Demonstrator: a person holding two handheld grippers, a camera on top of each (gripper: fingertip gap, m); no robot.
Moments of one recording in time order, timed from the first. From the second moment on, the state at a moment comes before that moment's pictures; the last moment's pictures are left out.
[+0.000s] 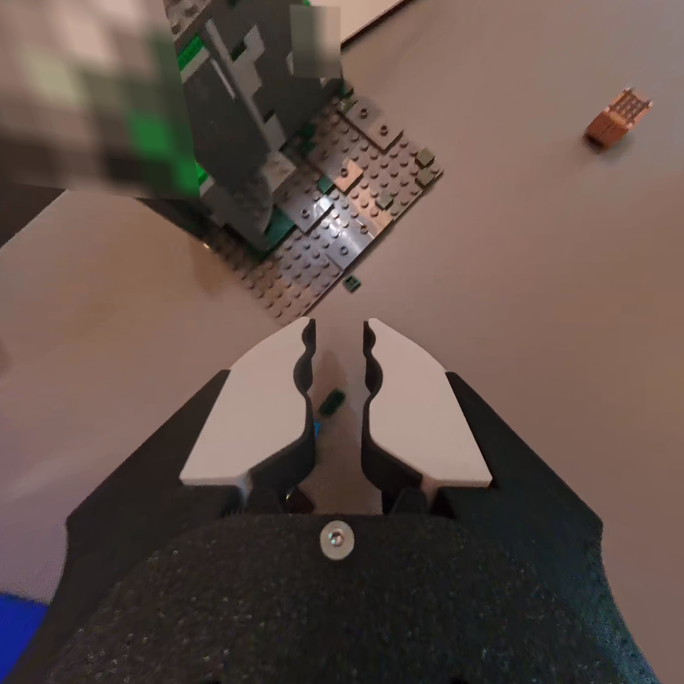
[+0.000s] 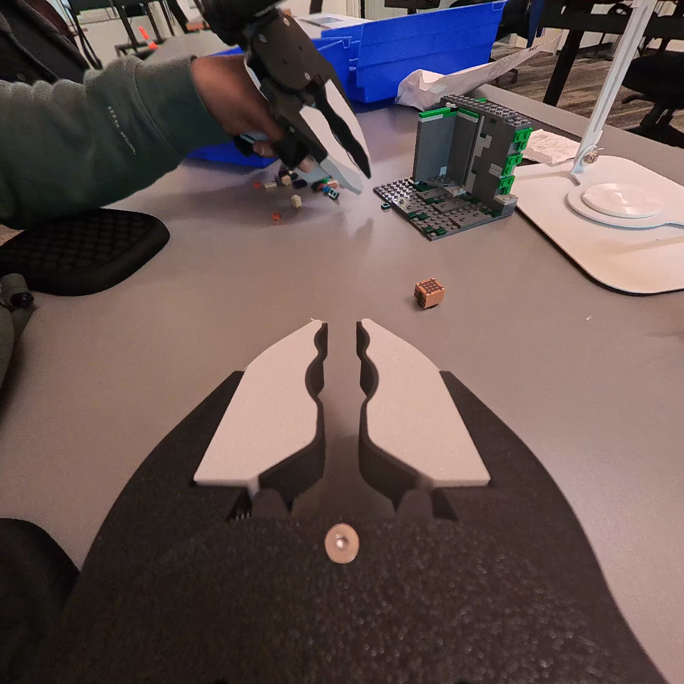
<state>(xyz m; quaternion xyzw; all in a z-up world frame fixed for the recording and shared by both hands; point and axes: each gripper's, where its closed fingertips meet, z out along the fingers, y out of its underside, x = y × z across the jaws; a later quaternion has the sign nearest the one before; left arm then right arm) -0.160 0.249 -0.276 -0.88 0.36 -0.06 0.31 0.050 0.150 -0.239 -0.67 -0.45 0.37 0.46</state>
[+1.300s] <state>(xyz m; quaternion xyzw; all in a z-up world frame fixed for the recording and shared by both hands) -0.202 0.232 -0.272 -0.92 0.24 -0.02 0.32 0.054 0.153 -0.239 -0.69 -0.43 0.38 0.45</state>
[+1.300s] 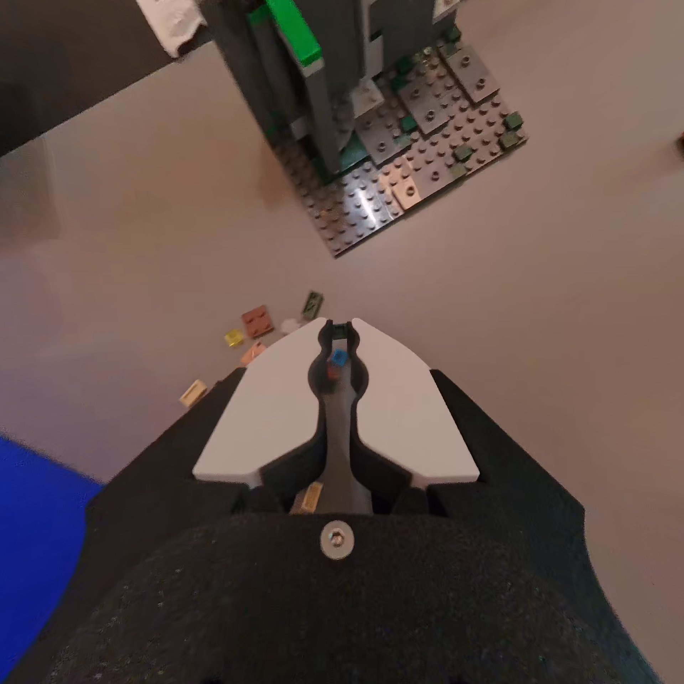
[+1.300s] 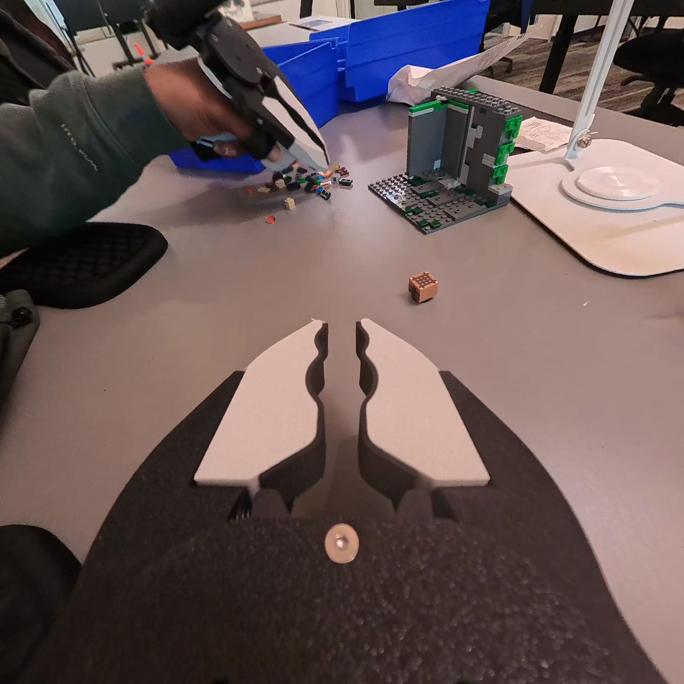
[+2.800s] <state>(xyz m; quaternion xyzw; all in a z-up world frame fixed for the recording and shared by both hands) -0.196 0.190 -0.239 -0.82 0.36 -0.06 0.44 0.052 0.151 -0.241 -0.69 -0.44 0.38 0.44</state>
